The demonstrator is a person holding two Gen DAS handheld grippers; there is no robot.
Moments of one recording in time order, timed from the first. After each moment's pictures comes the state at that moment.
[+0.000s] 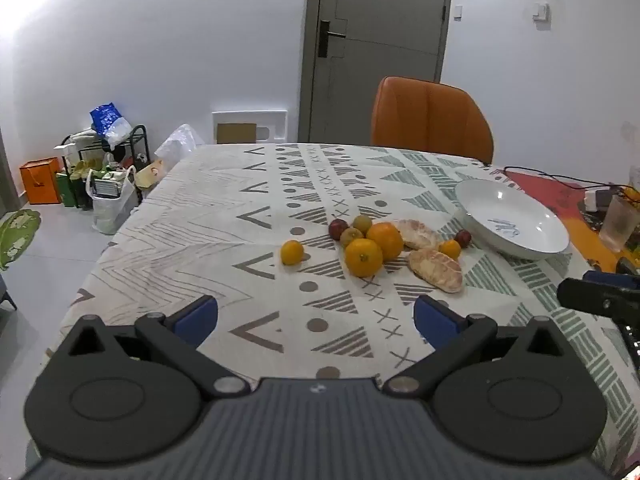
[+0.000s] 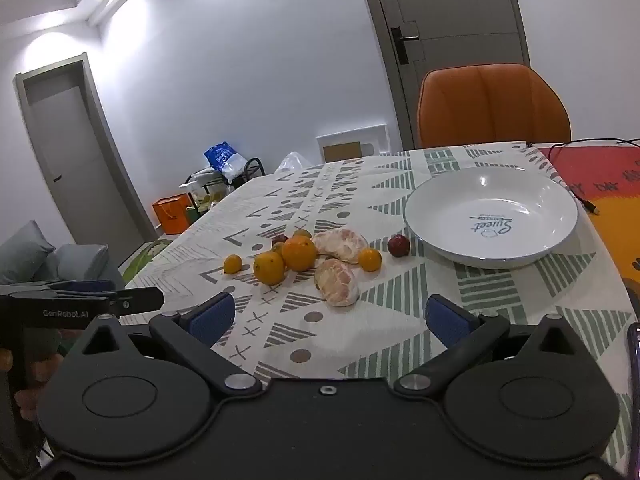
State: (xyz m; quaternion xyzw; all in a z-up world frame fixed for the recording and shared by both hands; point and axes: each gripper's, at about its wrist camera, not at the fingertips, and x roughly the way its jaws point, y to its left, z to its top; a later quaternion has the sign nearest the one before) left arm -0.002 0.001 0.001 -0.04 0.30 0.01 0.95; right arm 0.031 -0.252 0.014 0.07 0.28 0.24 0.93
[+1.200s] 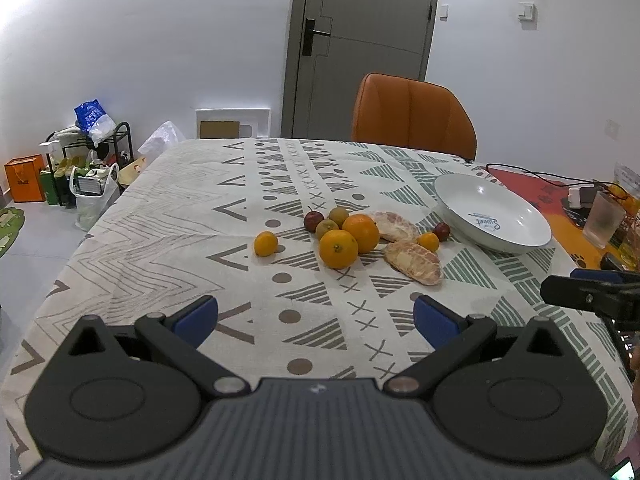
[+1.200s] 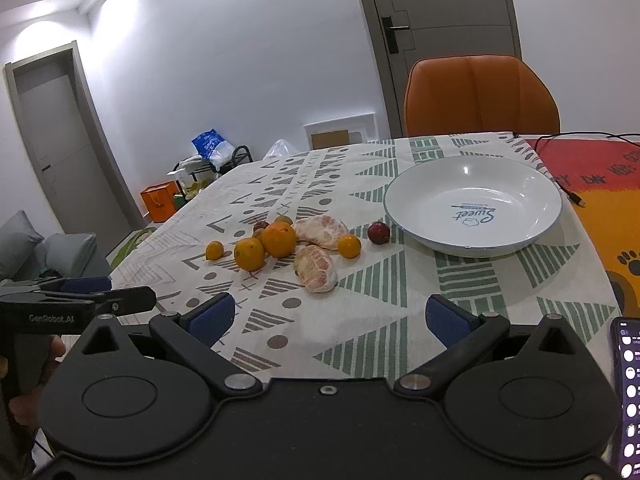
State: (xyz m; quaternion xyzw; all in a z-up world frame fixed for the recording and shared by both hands) left arm -0.001 -0.014 -0.010 -0.04 0.30 -0.02 0.95; right arm 0.033 -0.260 0.011 0.06 0.30 0.22 0.93
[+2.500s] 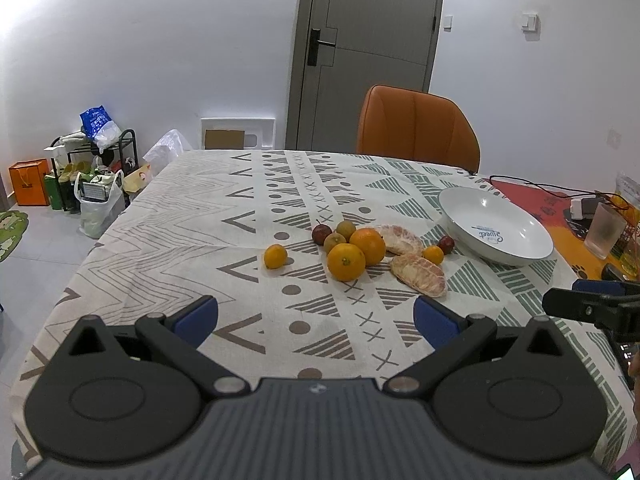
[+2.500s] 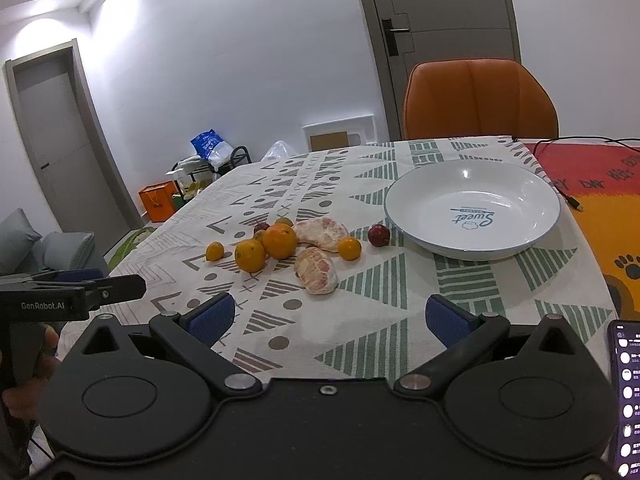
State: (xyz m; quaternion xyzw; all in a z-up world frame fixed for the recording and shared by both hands) left arm -0.006 -0.006 -0.002 -0.05 0.29 -0.01 0.96; right arm 0.031 -0.257 0.015 0.05 0.30 0.22 0.93
